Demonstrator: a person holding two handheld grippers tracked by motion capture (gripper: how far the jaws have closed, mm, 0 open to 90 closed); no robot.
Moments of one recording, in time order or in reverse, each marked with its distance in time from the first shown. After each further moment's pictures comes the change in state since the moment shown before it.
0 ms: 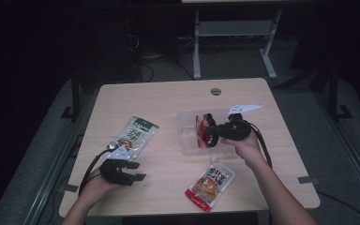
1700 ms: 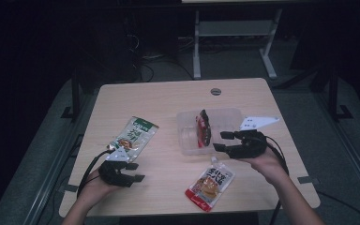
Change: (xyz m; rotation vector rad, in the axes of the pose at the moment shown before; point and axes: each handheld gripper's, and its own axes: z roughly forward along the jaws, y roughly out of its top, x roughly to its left) left arm -0.003 0.000 -0.003 0.006 0.013 0.018; right arm 0.051 -0.015 -0.056 0.027 -0.066 -0.144
